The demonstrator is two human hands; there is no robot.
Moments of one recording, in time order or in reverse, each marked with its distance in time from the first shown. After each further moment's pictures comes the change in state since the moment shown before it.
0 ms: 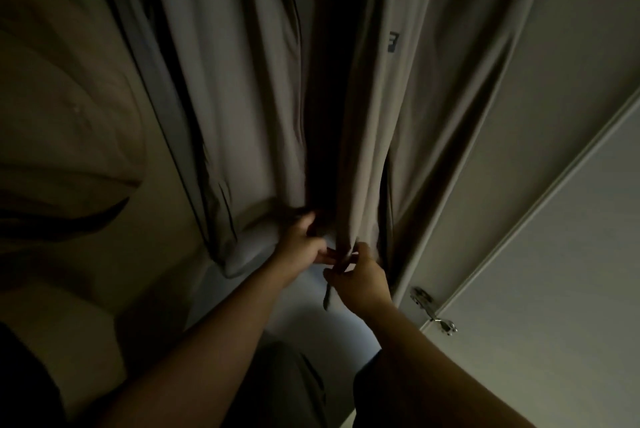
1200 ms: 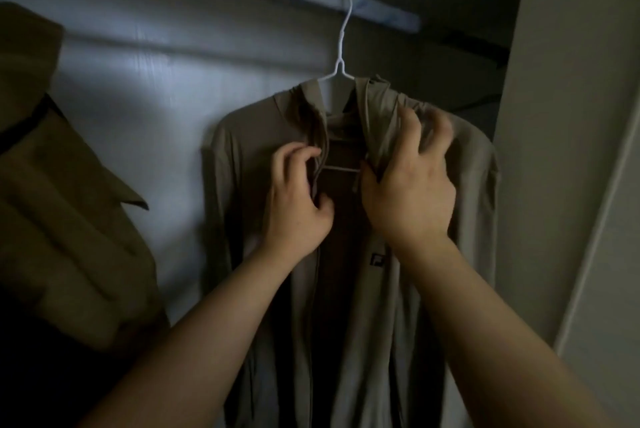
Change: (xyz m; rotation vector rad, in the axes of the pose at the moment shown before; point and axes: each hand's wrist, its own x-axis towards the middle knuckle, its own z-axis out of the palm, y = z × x) left_hand -0.082 0.315 -0.046 0.513 0.816 1.324; right_hand 0.001 -0.347 -0.213 -0.324 0.999 -0.941
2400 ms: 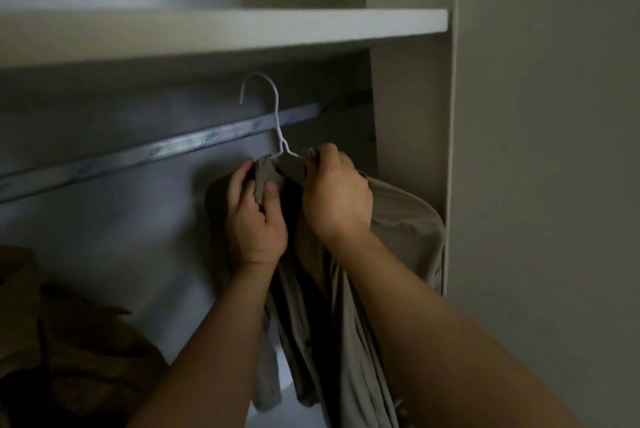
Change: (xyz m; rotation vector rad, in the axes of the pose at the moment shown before) left_hand 0.132 0.129 0.010 0.065 0.123 -0.190; right_hand 0.149 0.002 -0.084 0.296 -0.299 0.244
